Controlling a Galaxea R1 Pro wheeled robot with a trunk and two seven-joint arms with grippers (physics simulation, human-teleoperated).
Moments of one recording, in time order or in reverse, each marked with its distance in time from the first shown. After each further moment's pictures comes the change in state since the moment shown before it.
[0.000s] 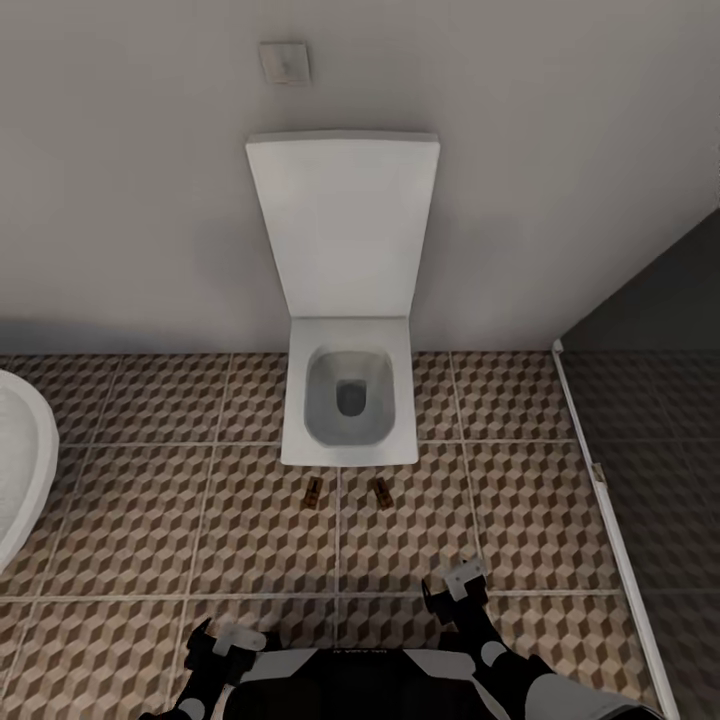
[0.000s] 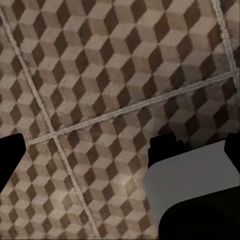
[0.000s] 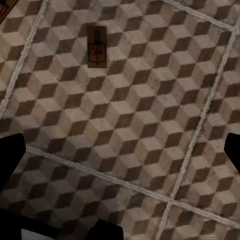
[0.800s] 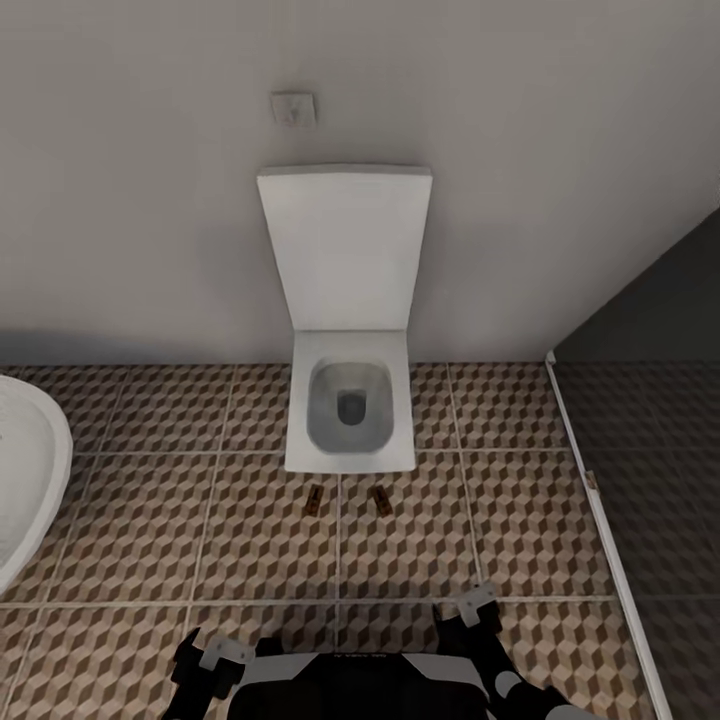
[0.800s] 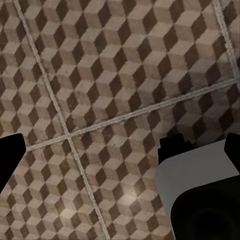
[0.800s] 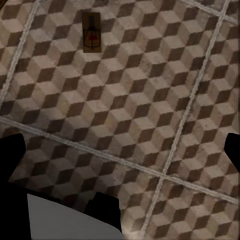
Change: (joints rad) left arm 0.036 0.029 0.000 0.001 0.002 -0.068 0.000; right arm 0.062 -0.025 -0.001 0.001 -0.022 -0.014 0.002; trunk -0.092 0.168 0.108
